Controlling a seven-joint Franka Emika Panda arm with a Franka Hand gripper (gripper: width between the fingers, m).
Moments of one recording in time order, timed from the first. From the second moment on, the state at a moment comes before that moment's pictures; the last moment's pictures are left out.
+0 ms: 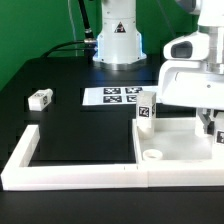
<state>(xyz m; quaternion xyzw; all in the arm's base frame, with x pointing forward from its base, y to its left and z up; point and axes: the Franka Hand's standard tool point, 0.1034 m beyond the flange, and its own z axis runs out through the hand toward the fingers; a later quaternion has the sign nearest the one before) 0.683 0.098 0.067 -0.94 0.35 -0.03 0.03</state>
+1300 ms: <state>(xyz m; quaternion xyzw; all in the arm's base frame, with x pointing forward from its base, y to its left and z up) 0.677 0.095 0.068 -0.53 0.84 0.03 0.06</state>
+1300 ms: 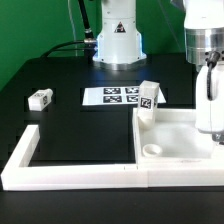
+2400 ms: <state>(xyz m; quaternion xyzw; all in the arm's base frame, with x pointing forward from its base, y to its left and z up) 0.655 0.028 0.101 -0.63 0.78 0.01 0.07</state>
